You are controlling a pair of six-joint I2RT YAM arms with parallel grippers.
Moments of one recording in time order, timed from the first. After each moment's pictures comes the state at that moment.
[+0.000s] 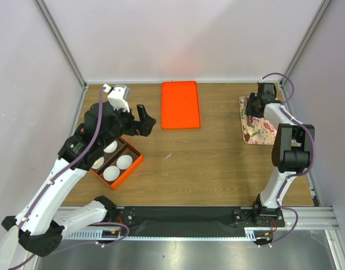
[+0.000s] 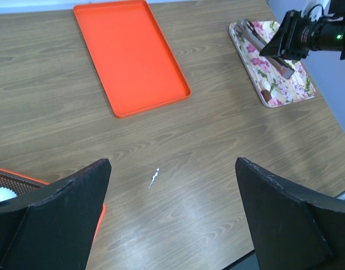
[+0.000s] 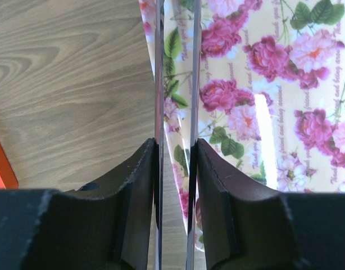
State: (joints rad) left arm -0.59 0.97 1.27 -0.64 -0.08 -0.33; right arm -0.06 1.88 1.37 -0.31 -0.01 0.23
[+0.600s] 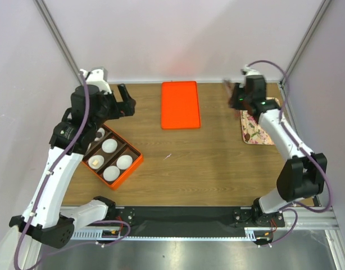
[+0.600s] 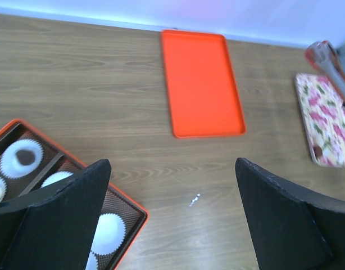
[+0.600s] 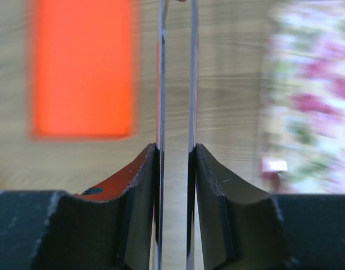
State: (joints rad) left arm -0.38 1.09 1.47 -0.76 -0.15 -0.33; right arm 0.16 1.54 1.36 -0.40 0.00 0.25
